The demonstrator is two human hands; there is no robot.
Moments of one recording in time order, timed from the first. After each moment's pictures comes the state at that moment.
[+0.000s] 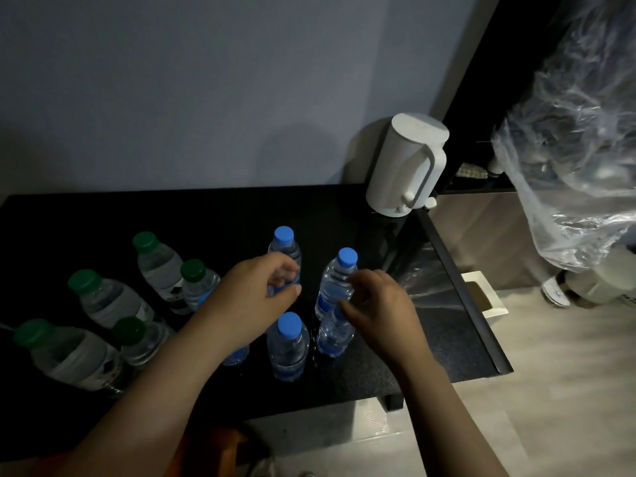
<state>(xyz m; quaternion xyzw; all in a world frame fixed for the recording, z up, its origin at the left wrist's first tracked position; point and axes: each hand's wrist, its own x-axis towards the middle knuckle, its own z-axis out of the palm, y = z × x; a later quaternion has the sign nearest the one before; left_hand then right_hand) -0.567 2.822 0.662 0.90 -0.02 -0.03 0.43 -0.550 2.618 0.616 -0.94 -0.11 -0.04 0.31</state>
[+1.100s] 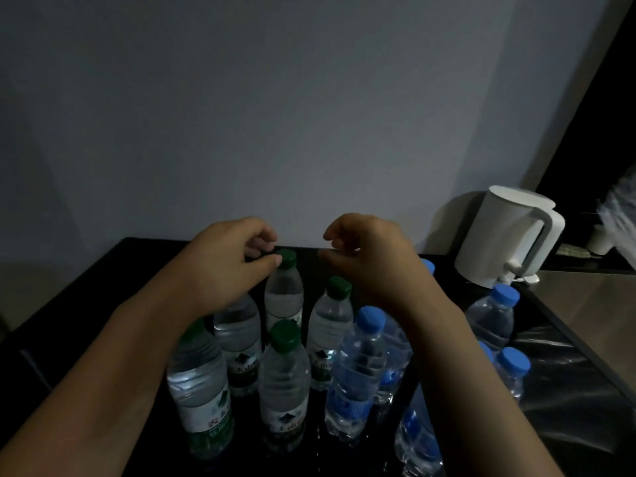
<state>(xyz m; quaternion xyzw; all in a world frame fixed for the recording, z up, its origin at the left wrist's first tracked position) -0.592 3.030 0.647 0.93 0.00 0.16 0.34 -0.532 2.840 0.651 -0.89 -0.29 -0.15 0.32</state>
